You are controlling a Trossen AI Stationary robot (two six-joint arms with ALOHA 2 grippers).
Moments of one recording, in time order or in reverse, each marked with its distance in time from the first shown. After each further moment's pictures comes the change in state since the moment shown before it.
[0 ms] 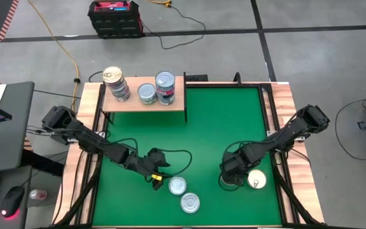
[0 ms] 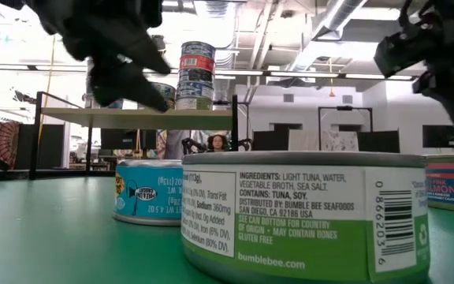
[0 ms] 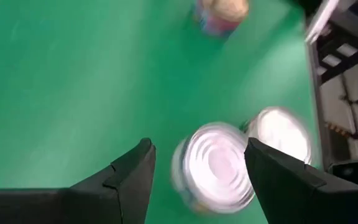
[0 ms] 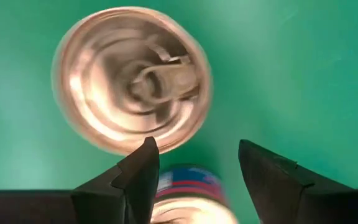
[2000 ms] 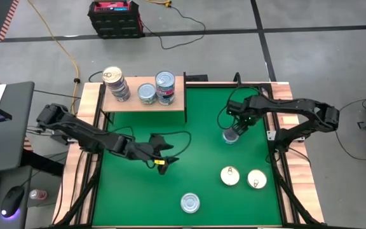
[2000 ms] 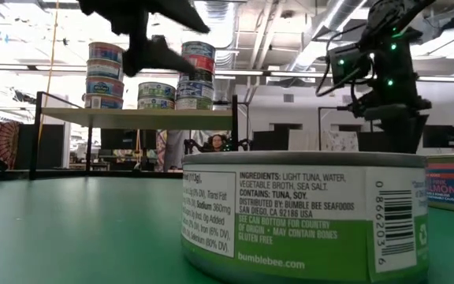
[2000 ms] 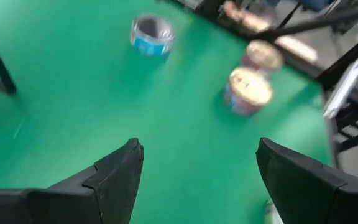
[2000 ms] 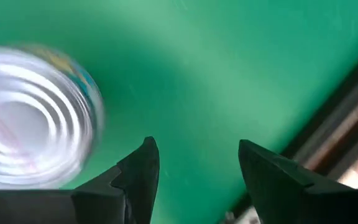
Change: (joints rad) left arm 0.129 -0.095 0.043 -0.010 -0.111 0.067; right arm -0.877 -0.194 -0.202 -0.062 0.242 -0.327
